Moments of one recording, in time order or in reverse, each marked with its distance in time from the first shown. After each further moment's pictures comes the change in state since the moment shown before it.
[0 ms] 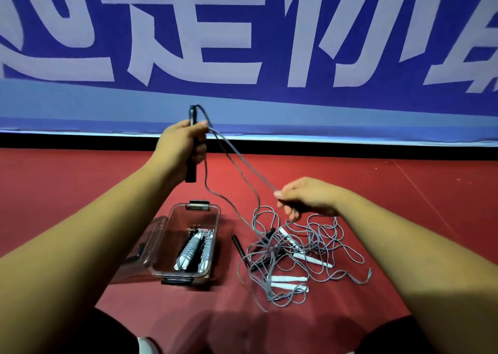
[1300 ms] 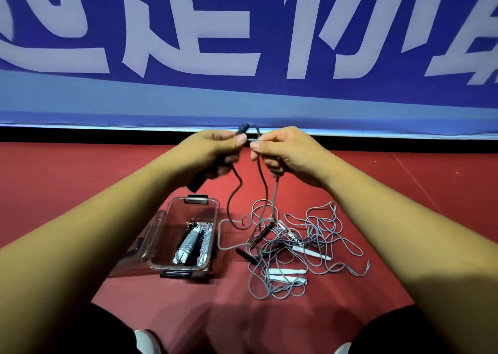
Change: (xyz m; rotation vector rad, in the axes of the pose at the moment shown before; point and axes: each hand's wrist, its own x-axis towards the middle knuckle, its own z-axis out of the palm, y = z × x) left_hand -0.030 -0.001 0.025 0.393 -0.541 -0.064; right_hand -0.019 -0.082 0.023 0.095 0.085 -0.449
